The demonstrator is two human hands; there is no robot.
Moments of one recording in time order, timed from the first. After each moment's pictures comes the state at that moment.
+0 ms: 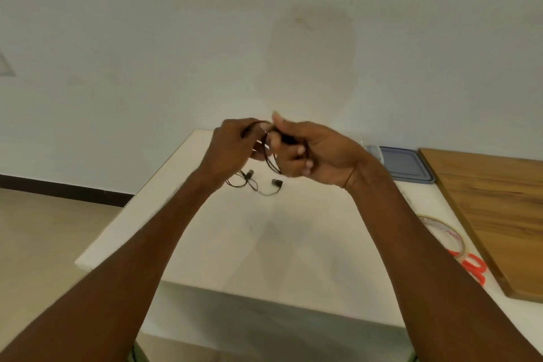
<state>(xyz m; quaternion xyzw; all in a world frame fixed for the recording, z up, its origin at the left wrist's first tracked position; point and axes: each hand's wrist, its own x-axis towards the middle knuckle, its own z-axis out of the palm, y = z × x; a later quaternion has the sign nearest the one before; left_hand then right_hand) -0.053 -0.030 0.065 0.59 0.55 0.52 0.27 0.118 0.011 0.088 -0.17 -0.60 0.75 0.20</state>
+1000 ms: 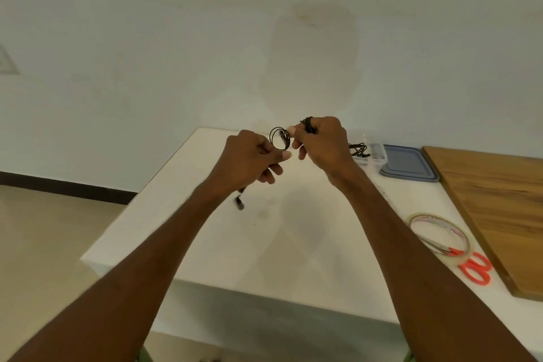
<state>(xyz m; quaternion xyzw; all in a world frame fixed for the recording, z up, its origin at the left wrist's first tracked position) -0.043 -0.036 0.055 0.60 0.62 0.41 0.28 0.108 0.023 0.062 -0.49 -0.68 0.33 0.44</state>
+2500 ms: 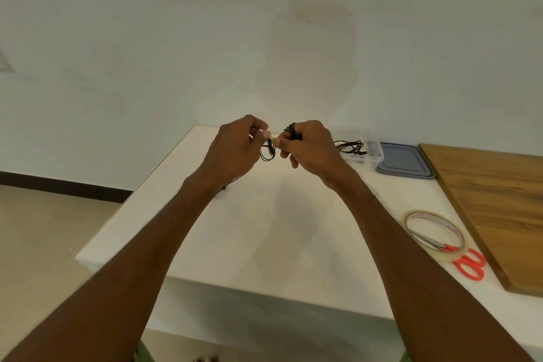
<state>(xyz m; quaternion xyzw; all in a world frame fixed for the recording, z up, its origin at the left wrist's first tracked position) -0.052 -0.025 0.055 0.64 0.64 0.41 0.11 0.104 0.011 0.063 -0.46 -0.74 0.33 0.36</state>
